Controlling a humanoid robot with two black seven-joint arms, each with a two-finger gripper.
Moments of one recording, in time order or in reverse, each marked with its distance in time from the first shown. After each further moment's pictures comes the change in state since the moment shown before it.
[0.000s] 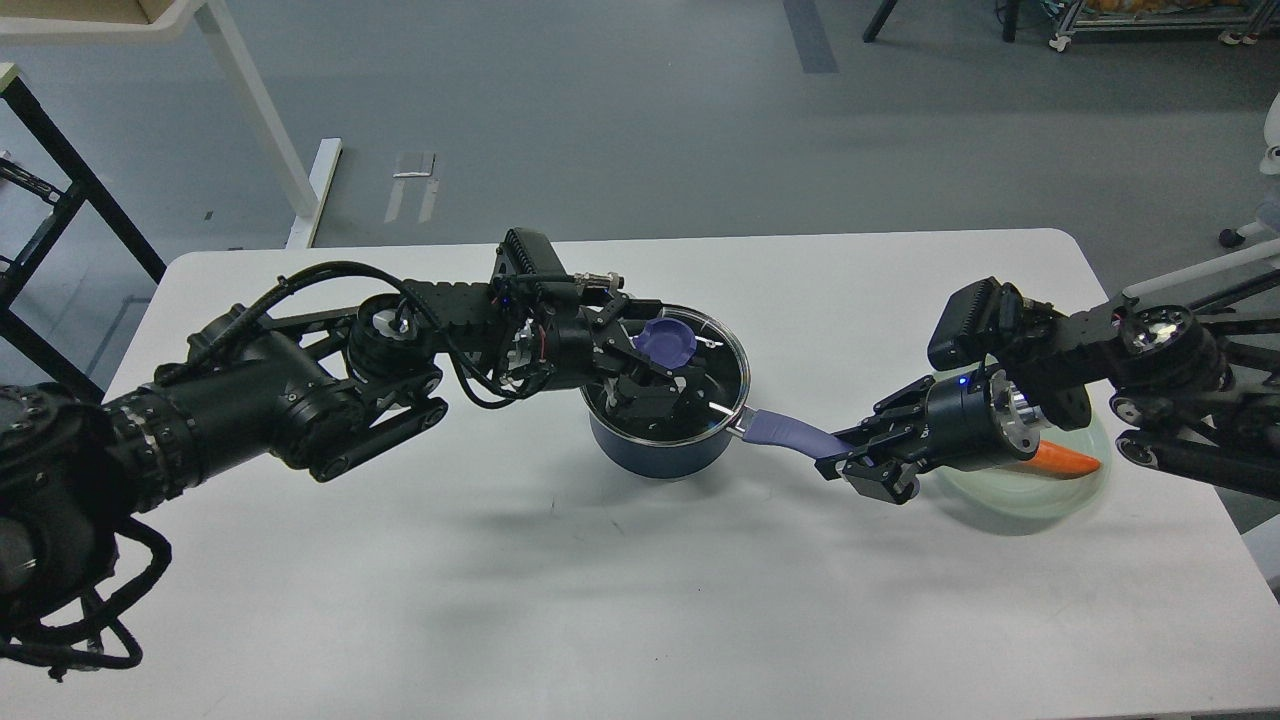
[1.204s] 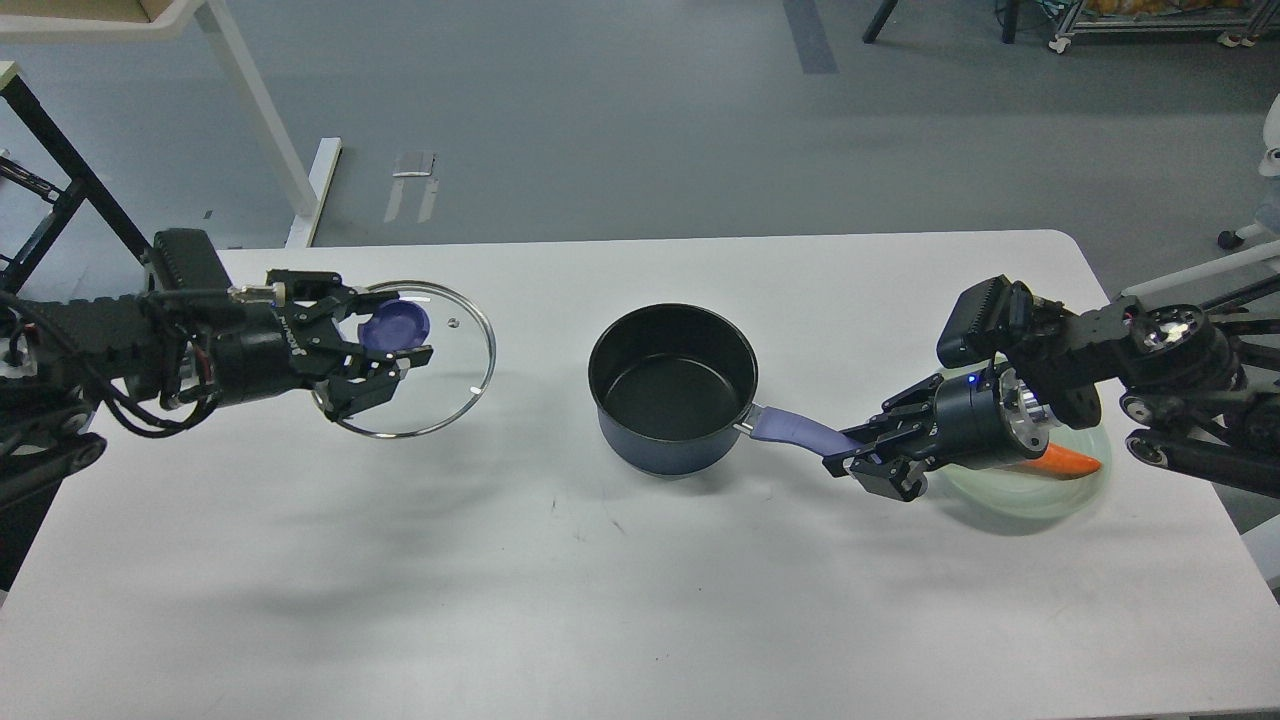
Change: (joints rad) left arm 0.102 0.728 0.091 -0.383 -0.009 0.191 0.000; right arm 0.003 -0.017 -0.001 0.003 0.003 0.000 0.000
